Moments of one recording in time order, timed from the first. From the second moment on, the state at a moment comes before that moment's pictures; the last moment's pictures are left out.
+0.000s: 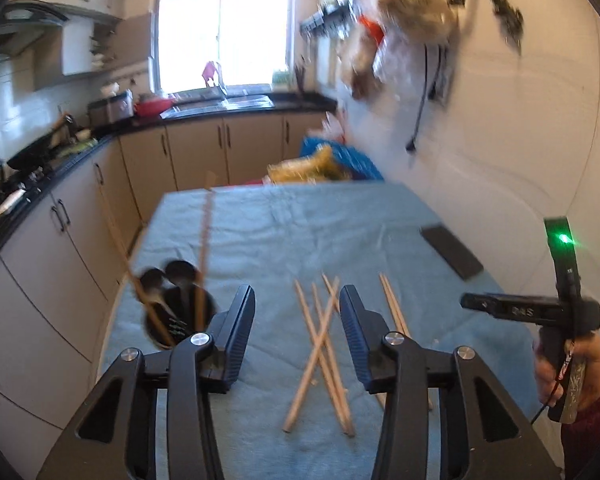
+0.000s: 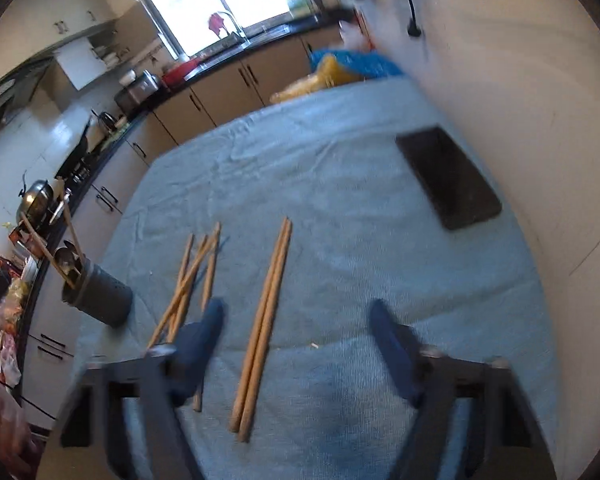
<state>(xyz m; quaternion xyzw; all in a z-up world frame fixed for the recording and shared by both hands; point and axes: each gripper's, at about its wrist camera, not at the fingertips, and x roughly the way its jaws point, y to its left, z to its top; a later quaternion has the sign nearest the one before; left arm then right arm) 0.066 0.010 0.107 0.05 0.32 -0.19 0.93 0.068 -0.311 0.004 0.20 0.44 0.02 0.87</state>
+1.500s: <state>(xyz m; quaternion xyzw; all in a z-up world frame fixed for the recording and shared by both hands) 0.211 -0.076 -0.012 0.02 0.54 -0.20 0.82 0.152 -0.313 -0.040 0.24 0.51 0.04 0.83</state>
